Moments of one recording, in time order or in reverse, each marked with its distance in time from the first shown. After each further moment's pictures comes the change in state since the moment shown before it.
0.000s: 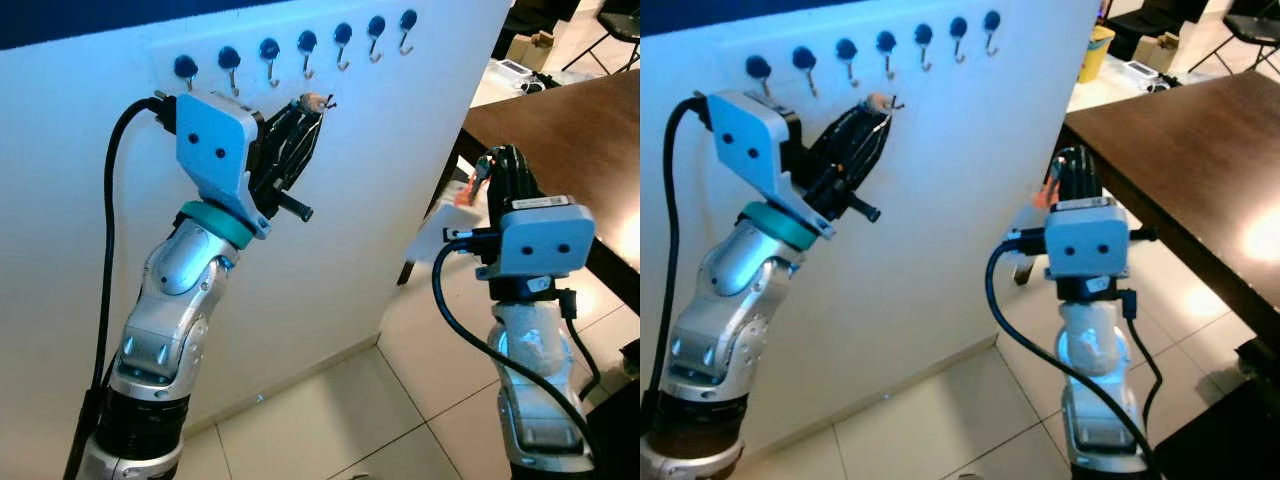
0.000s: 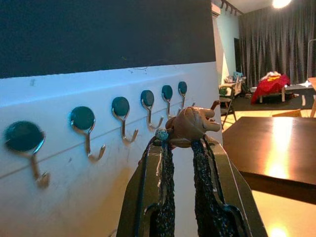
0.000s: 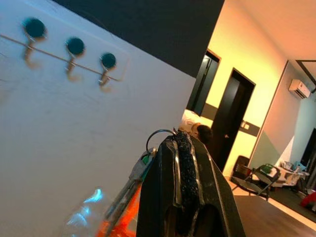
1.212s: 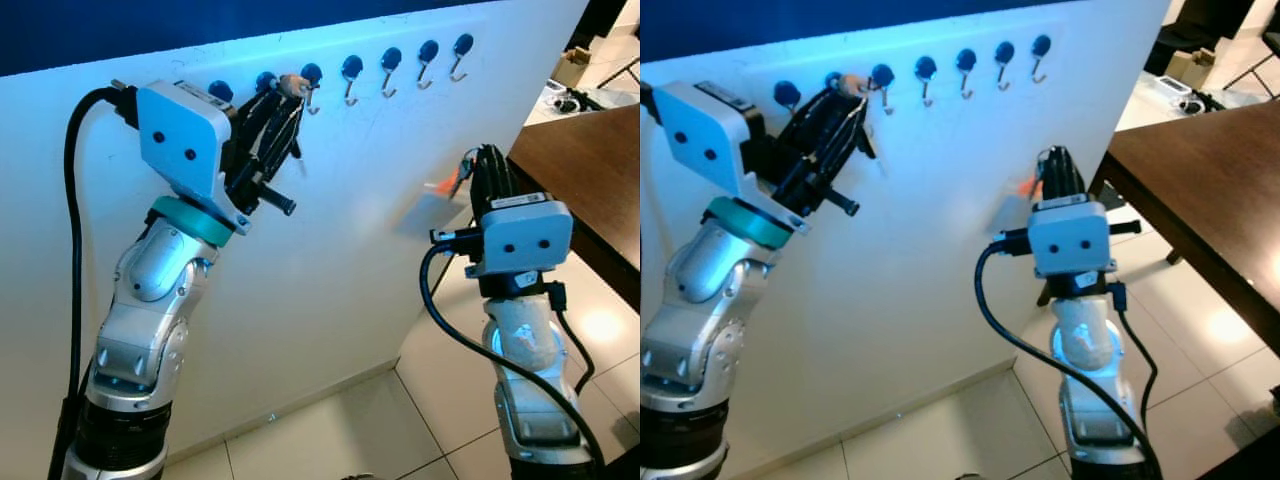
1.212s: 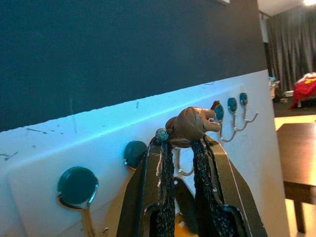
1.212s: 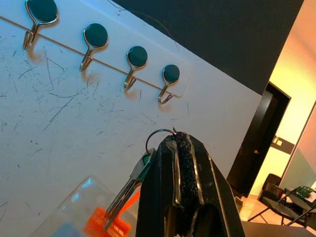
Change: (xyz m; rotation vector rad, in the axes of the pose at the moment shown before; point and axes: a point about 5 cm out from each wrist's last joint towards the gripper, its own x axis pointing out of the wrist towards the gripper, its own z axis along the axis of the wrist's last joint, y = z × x) left arm -0.008 0.009 0.018 0.096 -0.061 0.025; right arm 0.003 0.008 -0.002 -0.001 -0.003 0.069
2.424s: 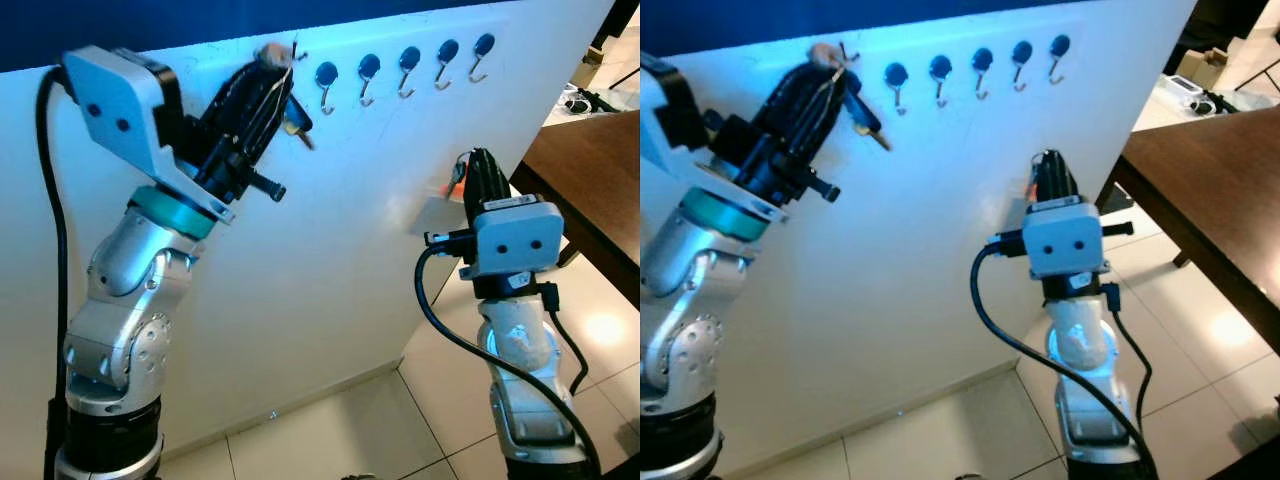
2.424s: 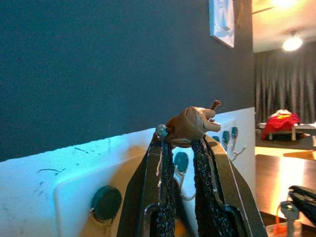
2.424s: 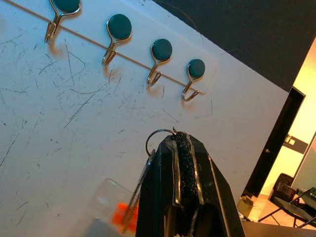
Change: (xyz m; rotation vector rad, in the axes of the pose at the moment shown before) left arm -0.001 0.007 0.023 -0.208 -0.070 -0.045; right arm -0.001 0.005 -0.003 0.014 0.012 0.014
